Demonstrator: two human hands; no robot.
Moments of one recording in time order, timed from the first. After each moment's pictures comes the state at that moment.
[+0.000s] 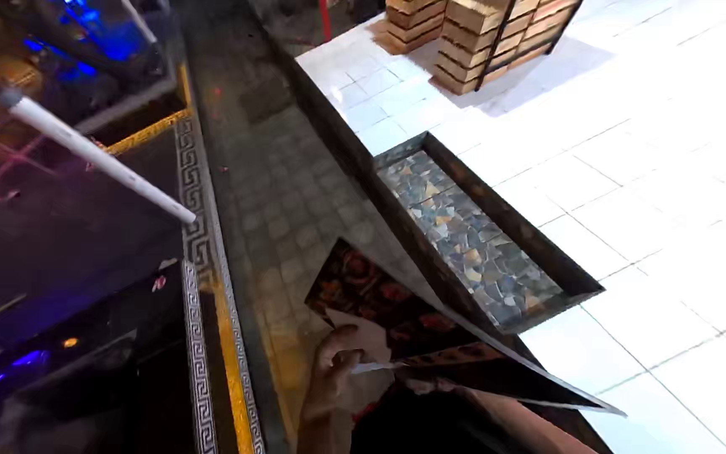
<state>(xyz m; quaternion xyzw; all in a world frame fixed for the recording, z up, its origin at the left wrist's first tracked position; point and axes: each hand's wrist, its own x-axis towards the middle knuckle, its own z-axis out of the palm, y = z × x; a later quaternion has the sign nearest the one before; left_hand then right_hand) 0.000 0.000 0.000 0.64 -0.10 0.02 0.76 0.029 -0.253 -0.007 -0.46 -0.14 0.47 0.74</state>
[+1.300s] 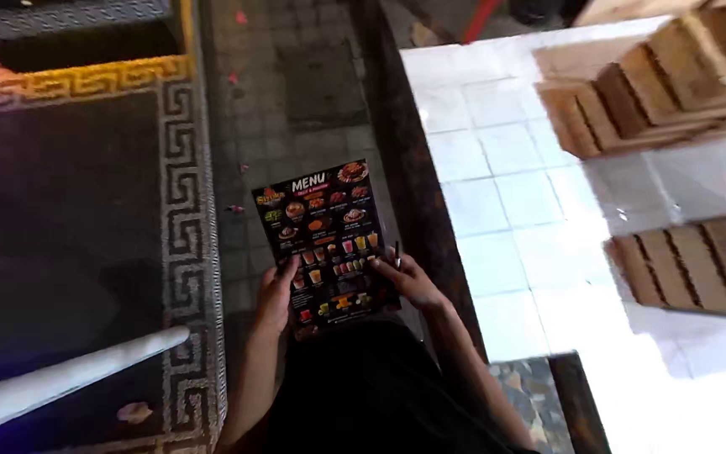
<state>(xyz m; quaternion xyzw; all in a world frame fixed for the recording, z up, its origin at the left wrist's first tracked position) 1.358 0.683 0.004 0.62 0.33 0.02 0.71 1.462 0.424 -0.015 -0.66 -0.10 0.33 0.67</state>
